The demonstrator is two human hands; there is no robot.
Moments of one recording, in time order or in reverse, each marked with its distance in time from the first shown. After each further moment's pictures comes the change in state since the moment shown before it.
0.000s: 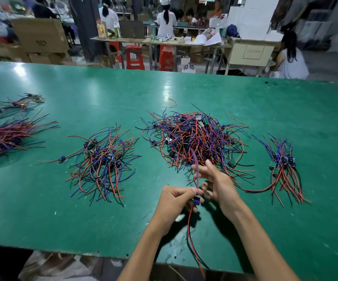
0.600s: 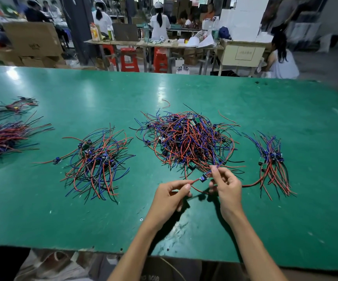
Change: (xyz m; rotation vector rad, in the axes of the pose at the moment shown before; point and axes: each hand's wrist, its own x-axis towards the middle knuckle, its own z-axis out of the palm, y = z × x) left_hand -0.001 -0.005 0.001 0.148 0.027 0.086; right_hand -0.014 0.025 -0.027 0.103 0.367 -0.339
